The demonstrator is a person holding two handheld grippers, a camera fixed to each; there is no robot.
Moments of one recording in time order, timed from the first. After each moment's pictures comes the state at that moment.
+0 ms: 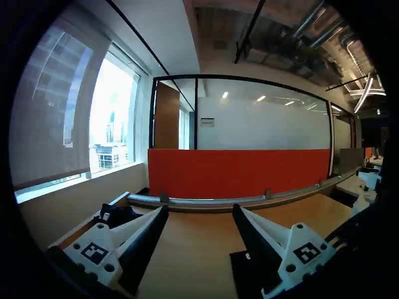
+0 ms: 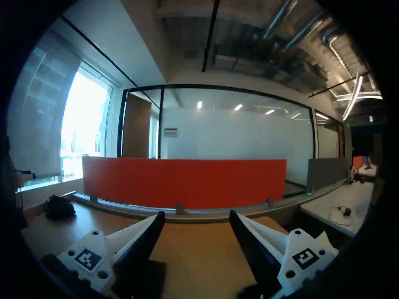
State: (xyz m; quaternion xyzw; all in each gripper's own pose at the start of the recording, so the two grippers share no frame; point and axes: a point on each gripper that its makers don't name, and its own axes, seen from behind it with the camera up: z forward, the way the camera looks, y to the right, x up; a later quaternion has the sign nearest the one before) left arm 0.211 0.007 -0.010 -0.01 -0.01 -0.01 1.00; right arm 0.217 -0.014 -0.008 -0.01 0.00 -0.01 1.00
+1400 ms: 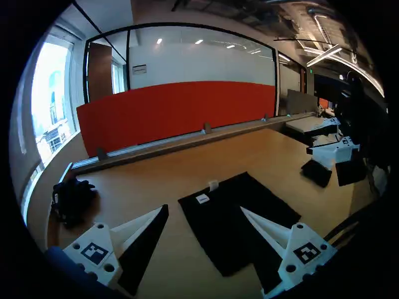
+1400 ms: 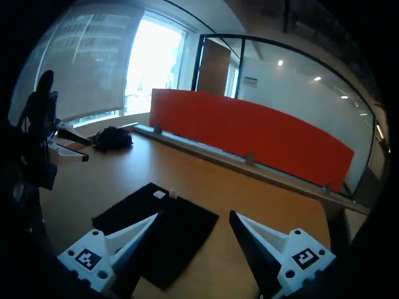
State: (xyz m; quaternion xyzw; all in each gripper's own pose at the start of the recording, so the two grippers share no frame) left arm 0.077 0.111 -0.027 -0.23 -0.21 0.07 0.95; right arm 0.091 -0.116 -0.029 0.23 -0.20 -0.12 0.95
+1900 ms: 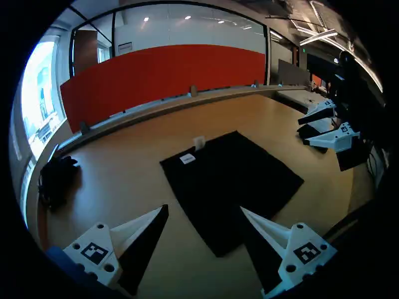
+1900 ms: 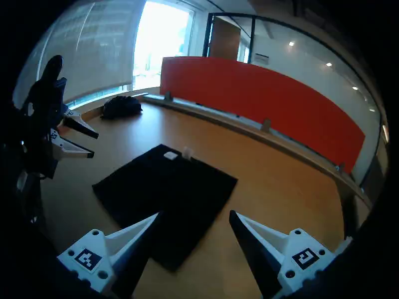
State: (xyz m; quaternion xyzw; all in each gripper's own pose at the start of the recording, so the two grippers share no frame) left arm -0.025 0.129 -0.052 -0.26 -0.29 0.10 0.91; right arm -0.014 -0.120 -0.056 0.25 -0.27 -0.14 0.92
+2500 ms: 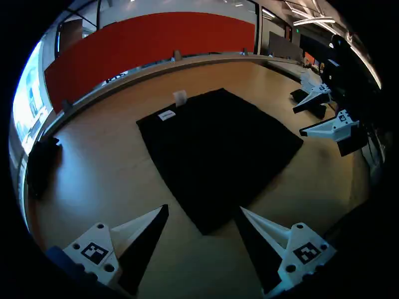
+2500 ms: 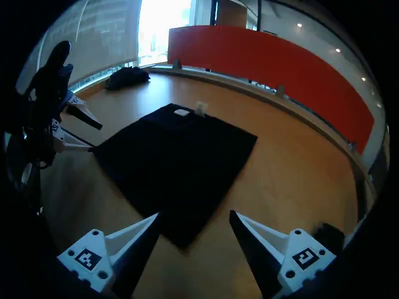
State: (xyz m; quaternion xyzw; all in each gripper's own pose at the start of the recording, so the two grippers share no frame) left arm -0.110 0.137 -0.085 -0.29 -0.38 0.14 0.87; right arm -0.103 -0.119 -0.094 0.27 -0.36 -0.14 0.88
